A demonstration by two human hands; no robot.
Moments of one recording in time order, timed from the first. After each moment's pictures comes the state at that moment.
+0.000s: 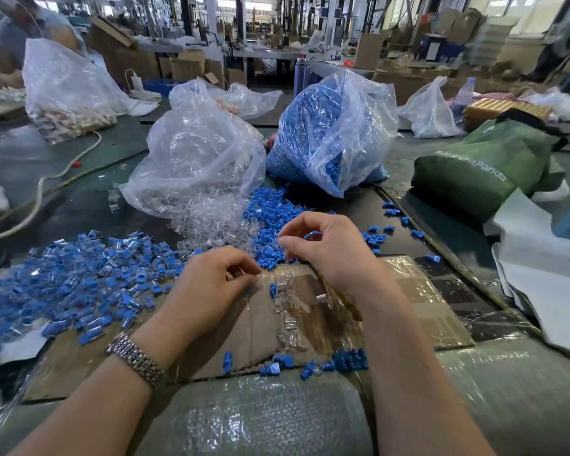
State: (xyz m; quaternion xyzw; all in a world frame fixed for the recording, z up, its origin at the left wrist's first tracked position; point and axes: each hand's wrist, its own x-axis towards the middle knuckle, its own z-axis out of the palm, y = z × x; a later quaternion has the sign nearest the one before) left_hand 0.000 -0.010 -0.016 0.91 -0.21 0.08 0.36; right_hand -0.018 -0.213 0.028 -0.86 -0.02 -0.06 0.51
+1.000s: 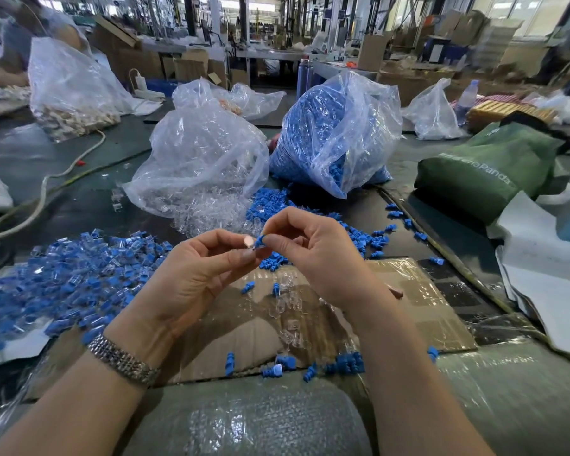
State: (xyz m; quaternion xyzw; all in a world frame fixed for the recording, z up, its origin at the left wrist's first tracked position) left_hand -0.013 -0.004 0.014 0.52 -0.07 -0.14 0.84; right_hand -0.024 -0.196 0.029 -0.83 -0.19 -0.09 0.52
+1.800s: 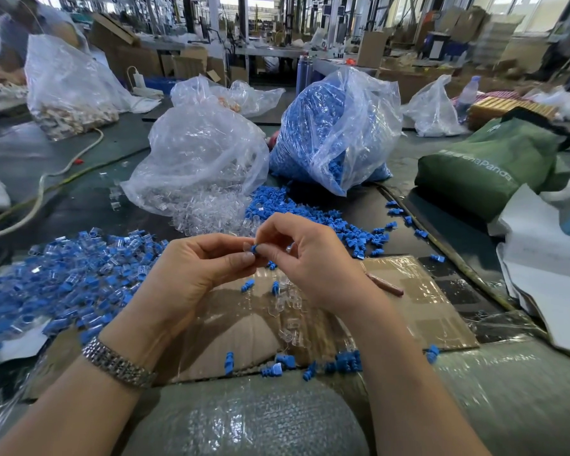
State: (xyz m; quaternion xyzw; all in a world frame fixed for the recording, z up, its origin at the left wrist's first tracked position) left_hand -0.016 -0.003 0.011 0.61 -0.10 -0.09 0.78; right_hand -0.028 -0.191 0.026 -0.88 -0.20 -0.10 0.43
